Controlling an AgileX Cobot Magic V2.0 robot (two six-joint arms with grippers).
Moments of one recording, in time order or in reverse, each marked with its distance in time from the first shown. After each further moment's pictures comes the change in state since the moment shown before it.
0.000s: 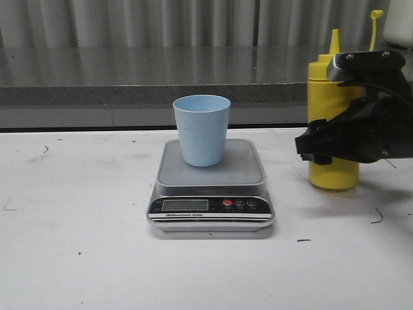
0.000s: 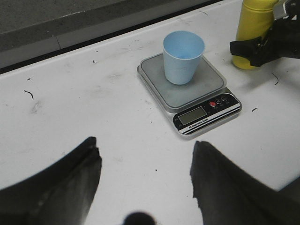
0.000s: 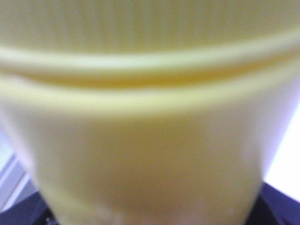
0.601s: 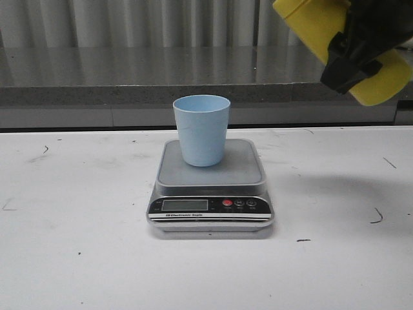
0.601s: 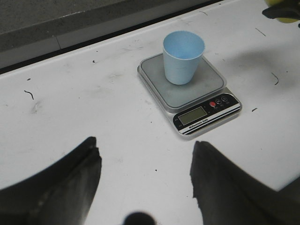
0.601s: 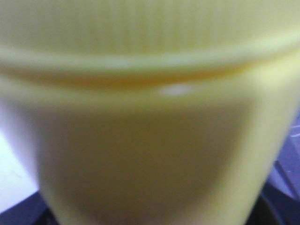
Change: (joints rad) left arm 0.000 0.000 0.000 0.000 0.000 0.000; right arm 0.092 -0.303 -0.434 -0.346 1.080 -0.336
